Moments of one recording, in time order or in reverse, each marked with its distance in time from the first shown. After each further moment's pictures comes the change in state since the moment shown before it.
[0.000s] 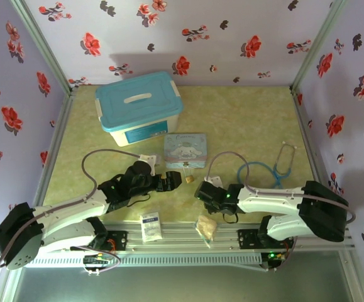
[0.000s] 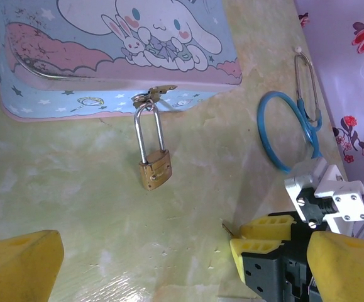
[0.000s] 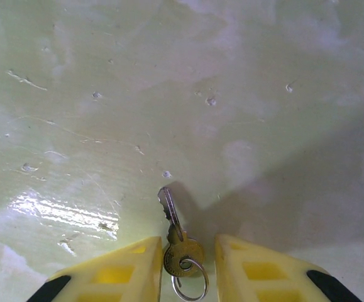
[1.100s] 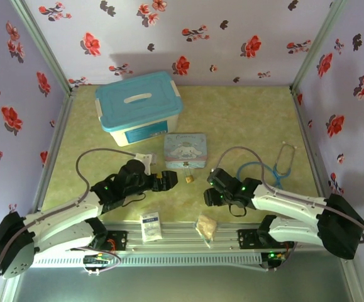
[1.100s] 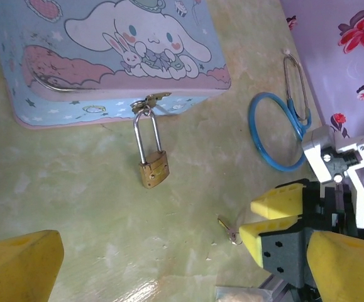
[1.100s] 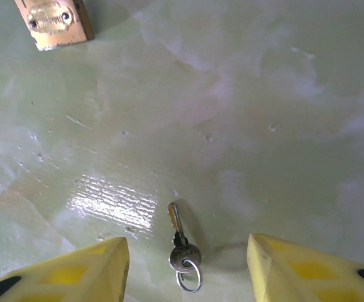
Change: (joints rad) left arm 0.037 -0.082 0.002 -0.066 0.043 0.042; right arm -0.190 -0.167 -0.022 0.009 -0.185 -0.156
